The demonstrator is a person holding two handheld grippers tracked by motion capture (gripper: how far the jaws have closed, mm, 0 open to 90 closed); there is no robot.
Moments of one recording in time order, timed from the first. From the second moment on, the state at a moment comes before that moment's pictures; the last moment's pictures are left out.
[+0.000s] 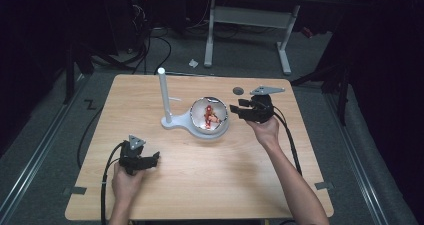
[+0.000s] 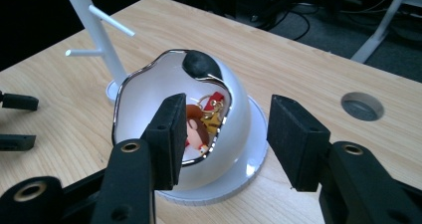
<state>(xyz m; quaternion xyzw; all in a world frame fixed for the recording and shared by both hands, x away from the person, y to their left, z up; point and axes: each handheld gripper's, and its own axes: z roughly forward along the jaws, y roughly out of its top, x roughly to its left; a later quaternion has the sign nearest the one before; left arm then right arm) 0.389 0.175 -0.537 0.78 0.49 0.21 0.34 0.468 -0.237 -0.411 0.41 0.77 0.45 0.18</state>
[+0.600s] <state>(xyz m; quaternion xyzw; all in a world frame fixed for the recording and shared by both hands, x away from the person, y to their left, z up) 0.389 0.175 -0.537 0.78 0.49 0.21 0.34 0.452 -0.260 -0.396 0.42 0.76 0.45 0.19</state>
